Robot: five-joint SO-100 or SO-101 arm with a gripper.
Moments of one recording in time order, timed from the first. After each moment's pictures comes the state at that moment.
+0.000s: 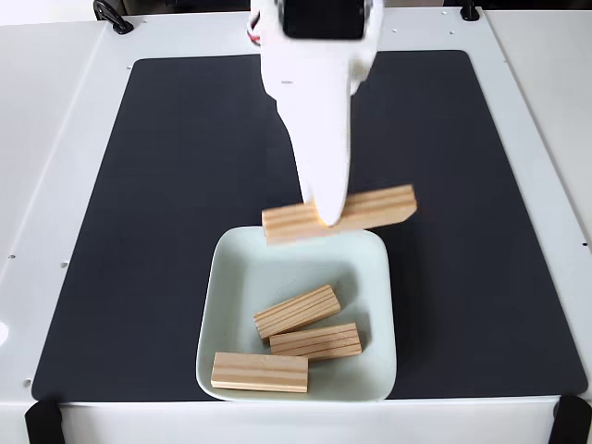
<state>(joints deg) -12.1 61.6 42.6 37.2 -1.6</state>
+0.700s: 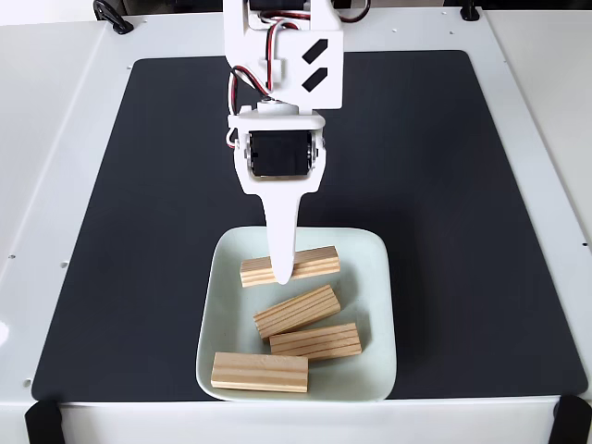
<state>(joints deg) -8.9 42.4 22.2 68.0 -1.6</state>
